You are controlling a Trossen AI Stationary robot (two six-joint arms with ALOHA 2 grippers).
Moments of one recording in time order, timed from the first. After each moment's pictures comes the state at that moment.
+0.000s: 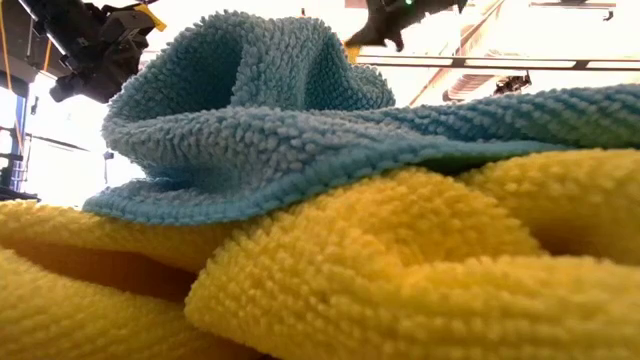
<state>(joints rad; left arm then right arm) -0.01 0.70 0.69 -0.92 -0.42 -0.99 -0.56 1.49 1.45 -0.19 -0.08 -0.10</state>
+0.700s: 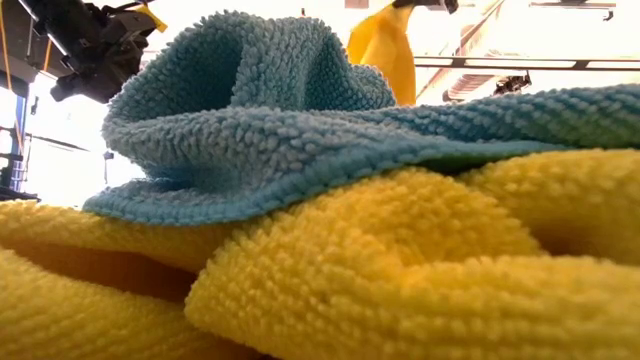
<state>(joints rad) -0.01 0.70 0.69 -0.92 -0.45 -0.99 -0.49 1.19 1.45 -0.54 0.02 -0.08</state>
